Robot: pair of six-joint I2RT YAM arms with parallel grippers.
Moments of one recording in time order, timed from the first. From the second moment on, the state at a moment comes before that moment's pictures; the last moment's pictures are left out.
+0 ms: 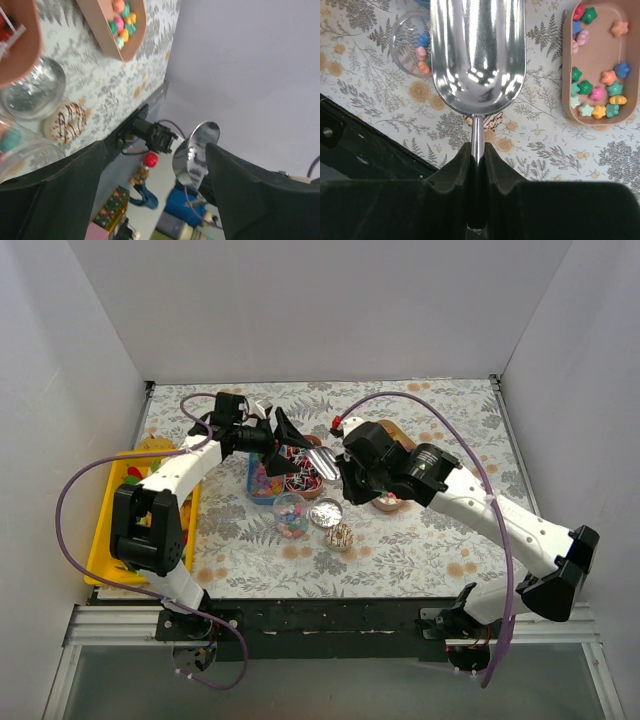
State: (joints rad) left arm -0.26 1.67 1.25 -0.39 0.94 -0.94; right arm 0.96 1.37 1.43 -0.93 0.14 0.34
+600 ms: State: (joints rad) left arm -0.22 1.80 1.40 -0.15 0.46 -0.62; right arm 0.73 1.87 1.79 -1.14 -0.35 0.42
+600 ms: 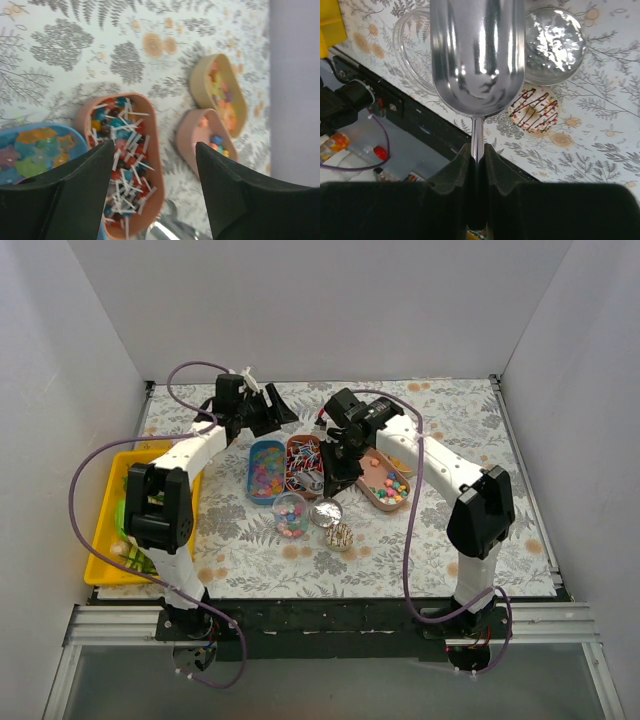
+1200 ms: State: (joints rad) left arm -0.30 2.14 1.61 -0.10 0.27 -0.47; right arm 0.66 2.10 2.01 -1.30 -0.54 0.39
